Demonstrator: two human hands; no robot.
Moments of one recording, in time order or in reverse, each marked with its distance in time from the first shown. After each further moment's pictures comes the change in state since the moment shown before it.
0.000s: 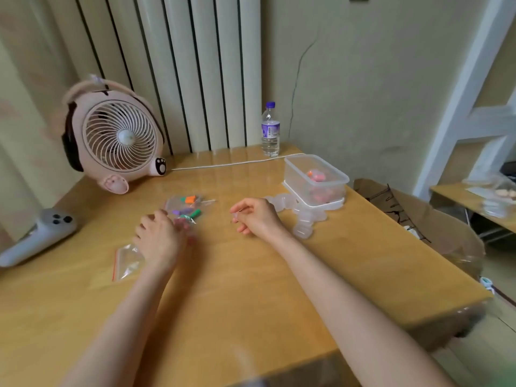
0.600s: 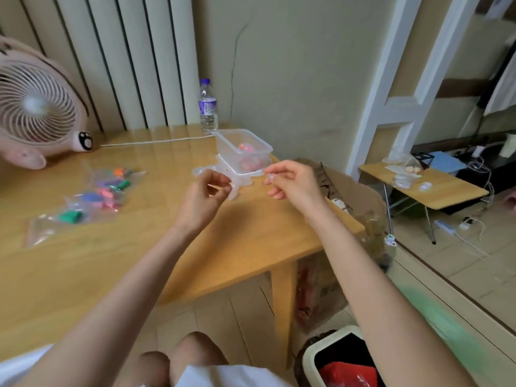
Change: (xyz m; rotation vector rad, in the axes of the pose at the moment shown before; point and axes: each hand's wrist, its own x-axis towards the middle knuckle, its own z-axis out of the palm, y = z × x) left_hand -0.137 0.127 -0.006 -0.841 -0.400 0.554; right_hand -0.141 0.015 -0.162 0.019 0.333 -0.075
